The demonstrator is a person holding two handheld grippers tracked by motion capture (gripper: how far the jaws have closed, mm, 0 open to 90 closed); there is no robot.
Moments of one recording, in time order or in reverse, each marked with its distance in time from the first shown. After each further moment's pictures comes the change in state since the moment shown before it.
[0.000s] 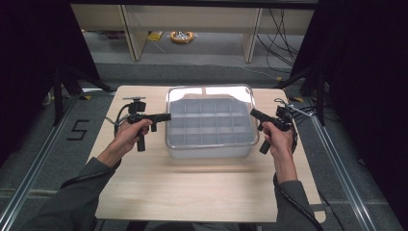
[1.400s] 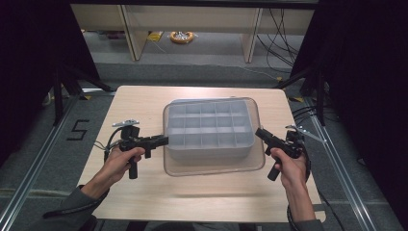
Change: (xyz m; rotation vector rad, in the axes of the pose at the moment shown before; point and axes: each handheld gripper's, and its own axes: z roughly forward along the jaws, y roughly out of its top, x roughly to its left) left arm -0.027 -0.066 -0.046 0.005 -0.112 0.057; right arm 0.003 -0.047 -0.071 -0.026 0.059 -0.091
